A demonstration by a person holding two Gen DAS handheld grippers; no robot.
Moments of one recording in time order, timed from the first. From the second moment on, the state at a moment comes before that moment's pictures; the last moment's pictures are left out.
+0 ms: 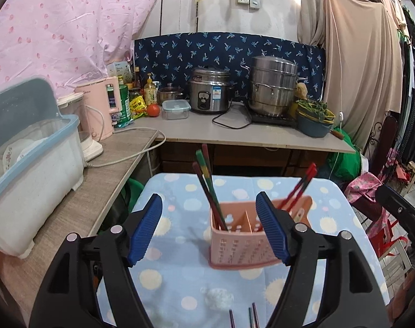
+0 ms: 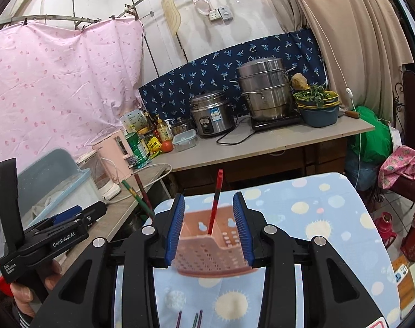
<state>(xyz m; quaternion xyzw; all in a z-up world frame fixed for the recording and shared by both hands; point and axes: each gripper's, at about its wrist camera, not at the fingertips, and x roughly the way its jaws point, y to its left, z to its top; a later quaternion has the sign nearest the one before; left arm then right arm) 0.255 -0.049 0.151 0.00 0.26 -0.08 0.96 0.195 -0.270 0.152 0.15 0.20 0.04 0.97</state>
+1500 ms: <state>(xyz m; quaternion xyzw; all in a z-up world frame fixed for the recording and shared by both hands) 0.081 -0.009 -0.034 0.02 0.43 -0.07 0.90 0.022 -0.154 -0.050 0.02 0.42 0.06 0.91</state>
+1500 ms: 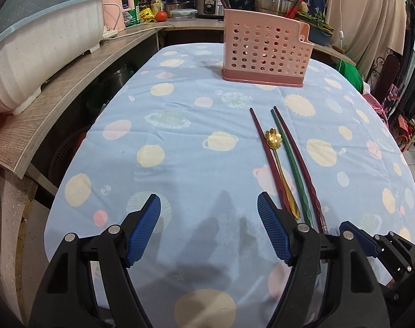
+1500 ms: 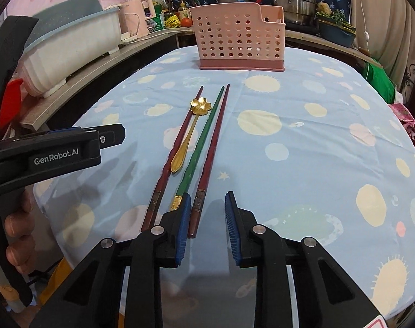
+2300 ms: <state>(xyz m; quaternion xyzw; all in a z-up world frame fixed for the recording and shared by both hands) 0.054 -0.044 -0.050 0.04 0.45 -0.13 0.88 0.014 -0.179 -0.055 0.05 0.41 0.03 0.91</state>
